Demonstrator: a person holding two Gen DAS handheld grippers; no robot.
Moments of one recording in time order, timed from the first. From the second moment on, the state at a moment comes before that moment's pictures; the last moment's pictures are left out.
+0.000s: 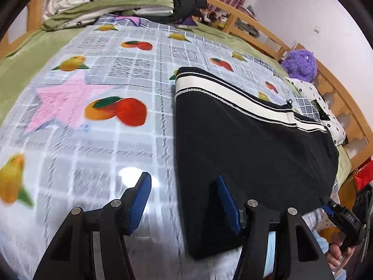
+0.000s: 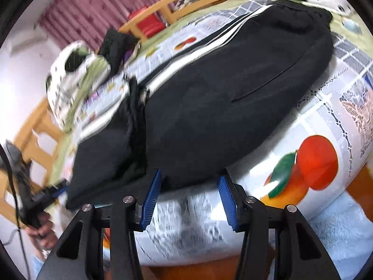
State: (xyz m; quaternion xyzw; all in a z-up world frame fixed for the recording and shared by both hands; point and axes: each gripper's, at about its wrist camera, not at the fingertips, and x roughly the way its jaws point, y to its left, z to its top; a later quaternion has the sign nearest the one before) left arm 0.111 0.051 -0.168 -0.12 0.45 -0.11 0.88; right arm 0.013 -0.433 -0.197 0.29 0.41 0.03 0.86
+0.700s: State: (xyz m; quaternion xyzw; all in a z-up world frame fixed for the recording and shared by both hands) left arm 0.178 0.111 -0.137 -0.19 0.42 -0.14 0.88; right arm 0.057 -0.372 -0.186 0.37 0.38 0.07 0.85
